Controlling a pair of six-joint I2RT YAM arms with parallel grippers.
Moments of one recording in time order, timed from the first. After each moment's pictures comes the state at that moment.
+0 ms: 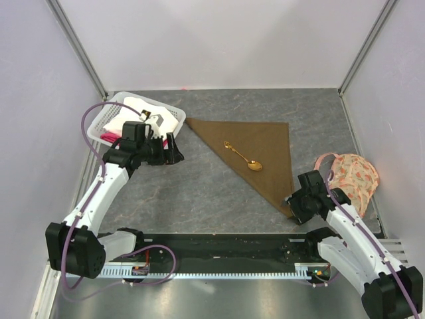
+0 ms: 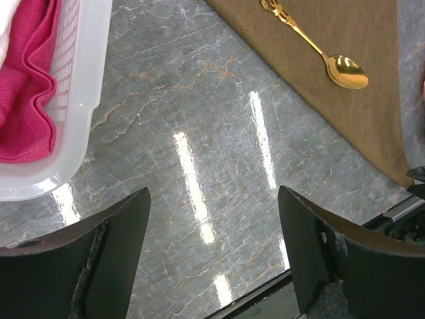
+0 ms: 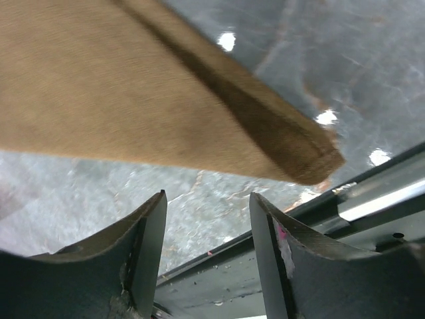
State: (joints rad) left arm -0.20 1.17 0.95 -0.54 0.35 -0.26; right arm 0.29 0.79 0.51 -0.95 -0.01 1.33
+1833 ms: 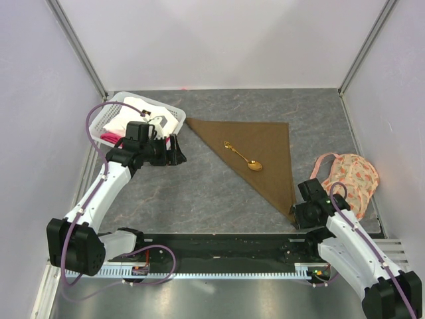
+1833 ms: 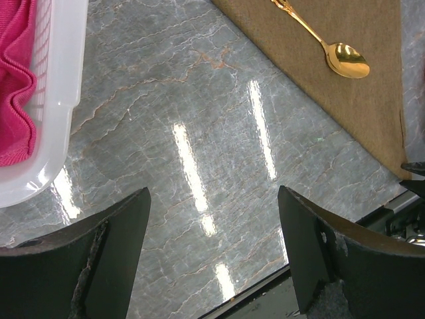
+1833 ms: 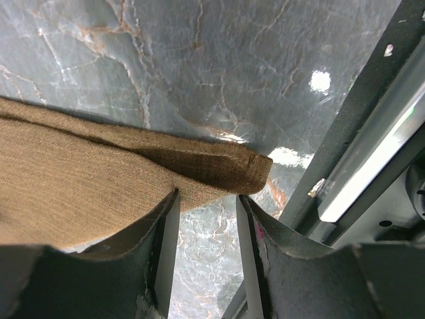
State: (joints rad) left arm -0.23 1.19 0.95 -0.54 0.35 -0.26; right arm 0.28 0.74 0.41 -1.05 0.11 1.75
